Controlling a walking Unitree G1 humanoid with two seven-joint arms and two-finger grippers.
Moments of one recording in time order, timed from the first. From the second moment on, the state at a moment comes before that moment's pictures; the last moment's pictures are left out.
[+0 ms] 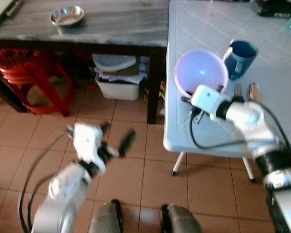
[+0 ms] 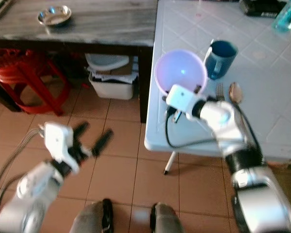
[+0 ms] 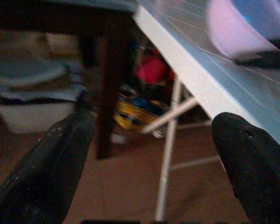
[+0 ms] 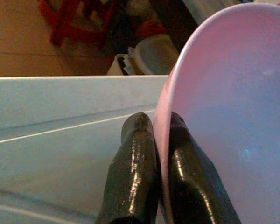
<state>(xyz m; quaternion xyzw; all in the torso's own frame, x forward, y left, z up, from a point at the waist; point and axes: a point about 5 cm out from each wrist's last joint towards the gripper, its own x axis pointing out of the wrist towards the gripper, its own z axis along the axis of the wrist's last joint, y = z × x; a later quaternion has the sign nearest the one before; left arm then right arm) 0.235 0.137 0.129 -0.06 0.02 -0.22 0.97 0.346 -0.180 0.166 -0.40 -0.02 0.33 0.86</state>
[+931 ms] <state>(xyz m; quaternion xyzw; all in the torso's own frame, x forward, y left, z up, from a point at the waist) 0.265 0.166 0.133 -0.02 -0.04 -0.05 1.00 0.282 -0.152 0.165 -0.24 -0.17 0.13 0.95</state>
